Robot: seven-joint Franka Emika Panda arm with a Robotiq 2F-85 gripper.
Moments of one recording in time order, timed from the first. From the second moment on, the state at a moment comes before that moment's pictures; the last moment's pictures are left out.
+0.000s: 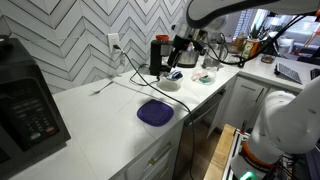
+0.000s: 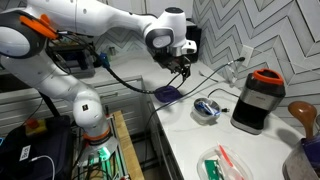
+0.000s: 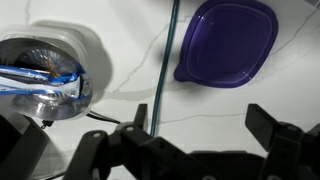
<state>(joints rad) 0.07 -0.47 -0.18 -2.36 0.12 2.12 -0.41</state>
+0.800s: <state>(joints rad) 0.03 -0.34 -0.12 -2.33 -0.12 2.06 -0.42</state>
